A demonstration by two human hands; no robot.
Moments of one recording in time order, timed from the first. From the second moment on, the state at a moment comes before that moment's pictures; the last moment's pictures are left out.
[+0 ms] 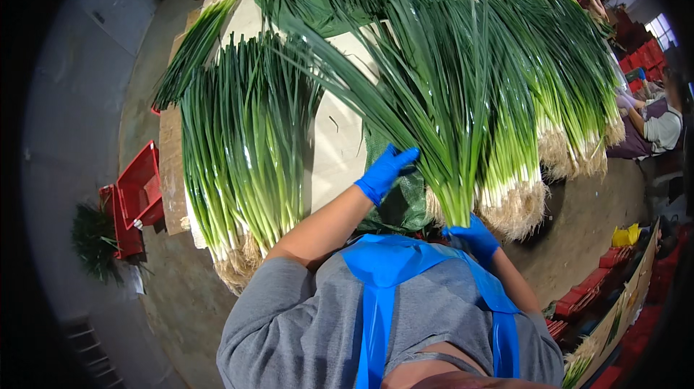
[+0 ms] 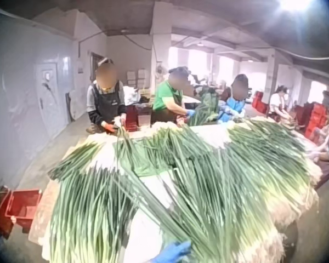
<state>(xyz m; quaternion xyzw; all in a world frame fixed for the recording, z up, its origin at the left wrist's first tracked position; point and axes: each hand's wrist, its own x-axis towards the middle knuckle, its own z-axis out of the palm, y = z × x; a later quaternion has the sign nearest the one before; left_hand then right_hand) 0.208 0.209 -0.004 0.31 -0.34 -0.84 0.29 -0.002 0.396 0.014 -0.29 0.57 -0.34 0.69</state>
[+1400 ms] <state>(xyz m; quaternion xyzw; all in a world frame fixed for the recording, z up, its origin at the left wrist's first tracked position) 0.218 0.242 0.005 0.14 -0.18 -0.92 0.31 0.032 0.343 0.061 -0.45 0.55 -0.18 0.68</state>
